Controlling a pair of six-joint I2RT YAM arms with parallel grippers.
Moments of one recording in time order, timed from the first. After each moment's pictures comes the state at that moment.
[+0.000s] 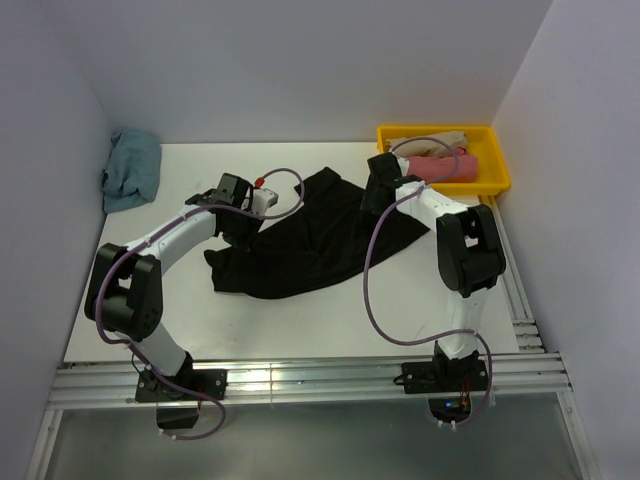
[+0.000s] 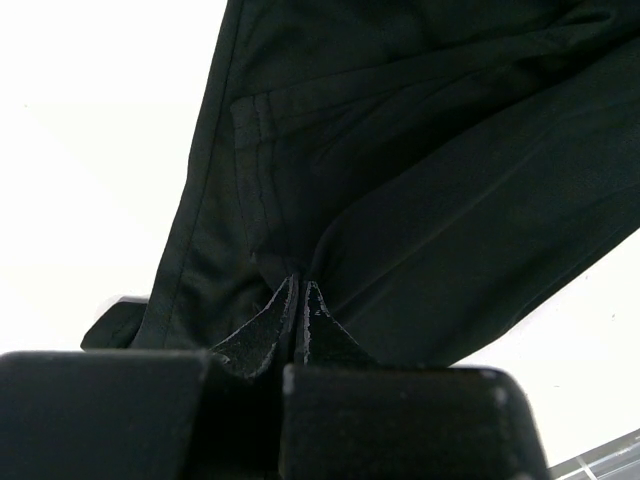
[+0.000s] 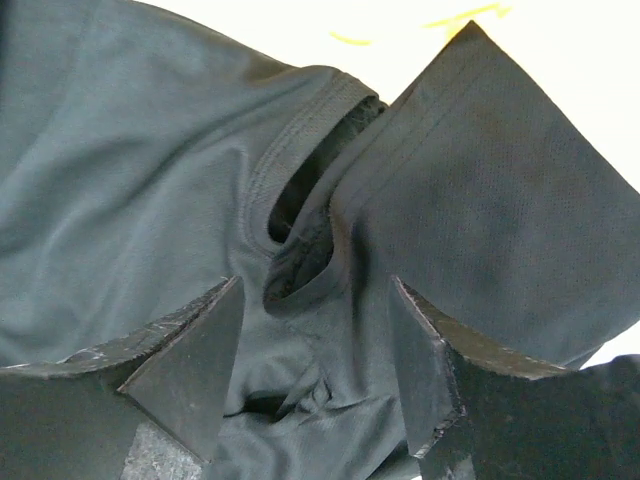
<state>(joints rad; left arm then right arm) -0.37 1.65 1.17 -0.62 0.15 0.20 0.30 1.92 1.37 -0.43 0.25 0.54</state>
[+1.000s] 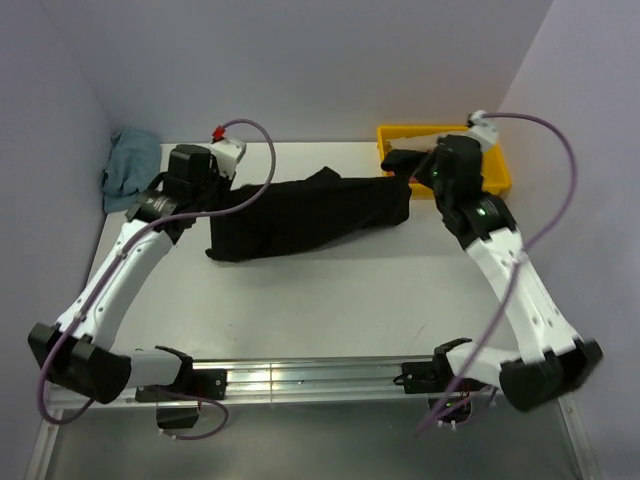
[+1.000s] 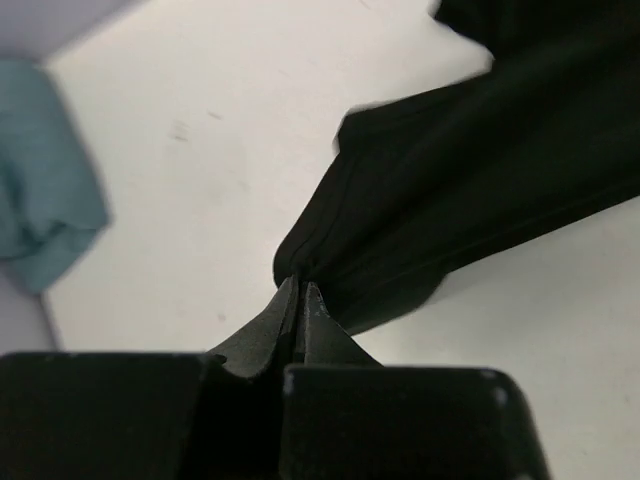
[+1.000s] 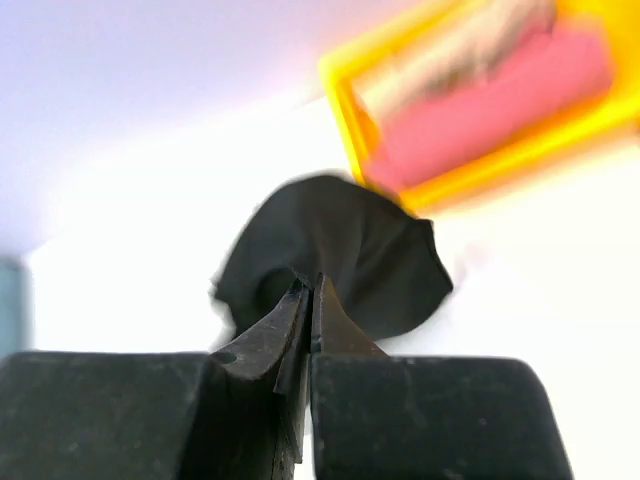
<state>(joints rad) -0.37 1.32 1.34 -0.67 -0.10 0.20 0.30 1.24 1.33 -0.49 0.41 0.58</state>
